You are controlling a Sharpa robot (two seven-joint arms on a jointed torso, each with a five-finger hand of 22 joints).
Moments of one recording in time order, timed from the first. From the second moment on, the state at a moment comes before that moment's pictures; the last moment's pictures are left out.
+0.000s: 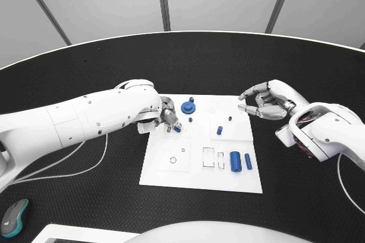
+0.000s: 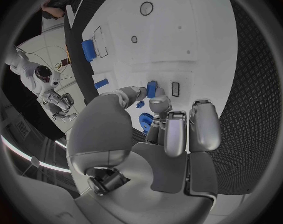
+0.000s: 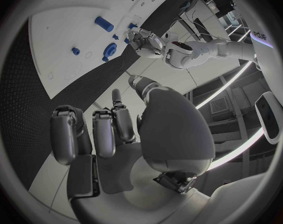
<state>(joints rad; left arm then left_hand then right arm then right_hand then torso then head) 1.30 -0.58 -0.09 1.30 -0.99 0.19 -0.66 1.18 -0.23 0.70 0.17 0.49 0.89 0.06 0.62 0.89 1.31 -0.02 1.07 0.96 1.47 -0.07 1.55 1.31 0.08 1.43 0.02 1.41 1.21 1.25 -1.03 -0.09 1.71 -0.95 -0.51 0.02 1.29 -0.22 0.43 0.18 0.29 0.90 0.15 0.26 0.37 1.40 0.07 1.38 1.31 1.47 0.00 1.52 1.31 0.01 1.47 0.10 1.47 1.31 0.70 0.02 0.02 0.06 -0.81</state>
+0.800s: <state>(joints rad) 1.30 -0.57 -0.09 1.29 -0.99 0.21 -0.67 1.16 -0.22 0.70 0.16 0.49 0.90 0.06 0.63 0.90 1.32 -0.02 1.06 0.94 1.46 -0.08 1.55 1.31 0.08 1.43 0.02 1.41 1.21 1.25 -1.03 -0.09 1.71 -0.95 -0.51 0.02 1.29 -0.22 0.43 0.18 0.29 0.90 0.15 0.26 0.37 1.40 0.07 1.38 1.31 1.47 0.00 1.52 1.31 0.01 1.47 0.10 1.47 1.31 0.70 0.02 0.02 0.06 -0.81</state>
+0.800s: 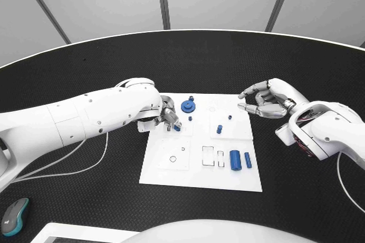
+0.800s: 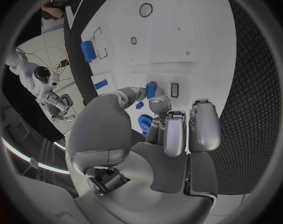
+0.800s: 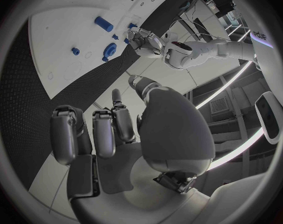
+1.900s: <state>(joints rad) 1.30 -0.55 -0.09 1.27 -0.99 0.21 -0.68 1.15 -0.20 0.70 0.16 0.49 0.90 0.06 0.64 0.91 1.32 -0.02 1.03 0.89 1.47 -0.08 1.55 1.31 0.08 1.43 0.02 1.41 1.21 1.25 -1.03 -0.09 1.71 -0.95 -0.51 0.02 1.29 -0.22 0.43 0.18 0.29 0.90 0.15 0.26 0.37 1.40 0.07 1.38 1.31 1.47 0.00 1.52 1.31 0.01 1.47 0.10 1.46 1.31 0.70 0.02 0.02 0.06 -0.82</state>
